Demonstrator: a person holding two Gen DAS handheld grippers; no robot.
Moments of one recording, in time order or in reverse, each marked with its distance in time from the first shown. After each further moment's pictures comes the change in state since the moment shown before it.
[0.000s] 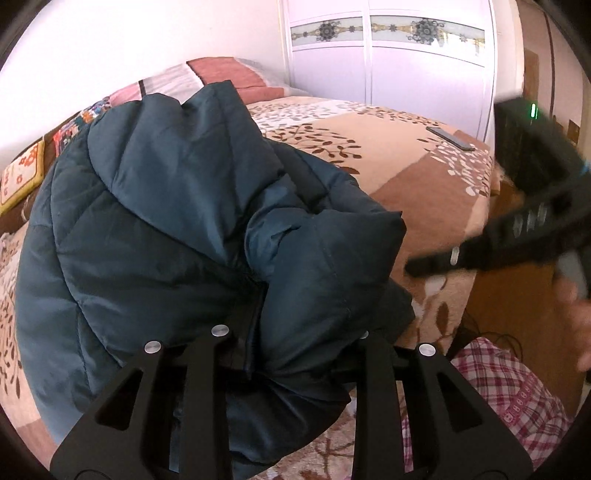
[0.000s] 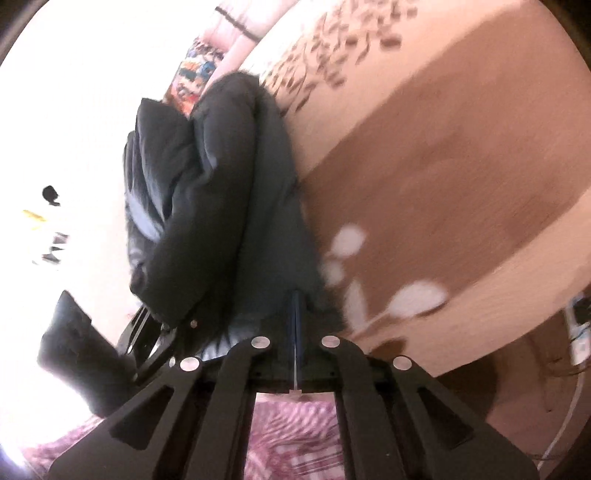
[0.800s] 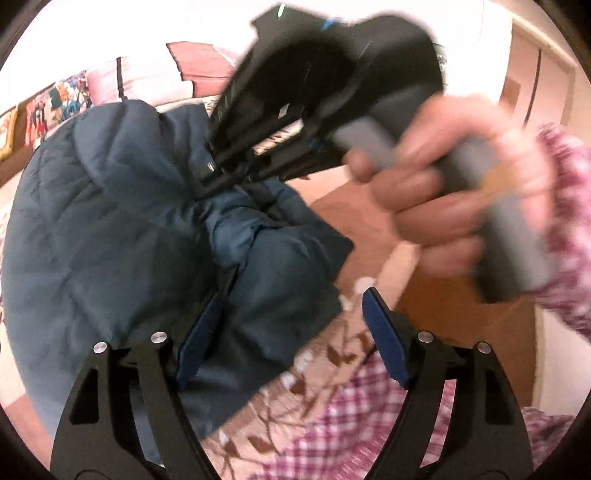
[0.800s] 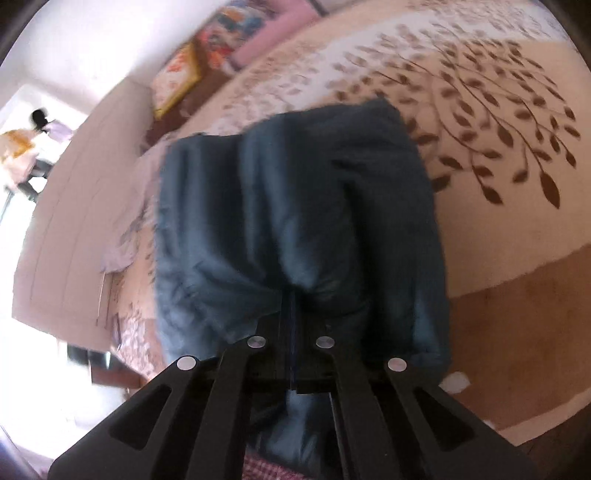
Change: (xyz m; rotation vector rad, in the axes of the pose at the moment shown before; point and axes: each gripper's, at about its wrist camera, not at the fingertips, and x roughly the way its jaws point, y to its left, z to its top) left arm -0.039 -0.002 0.011 -0.095 0.027 -0.237; right arm 0.093 0.133 0.107 -0.217 0.169 -0.150
